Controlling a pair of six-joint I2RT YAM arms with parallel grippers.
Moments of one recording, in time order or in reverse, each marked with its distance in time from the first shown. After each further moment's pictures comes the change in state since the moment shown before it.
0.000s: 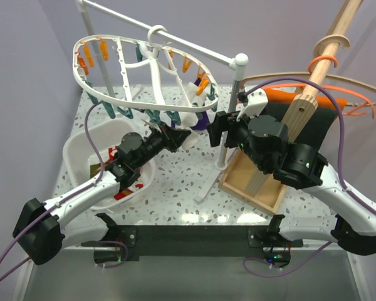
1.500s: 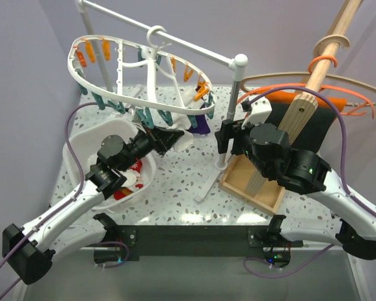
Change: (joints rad) left arm 0.031 -0.240 0.049 -0.201 0.086 -0.086; right arm 0.000 -0.071 -0.096 -0.051 0.044 0.006
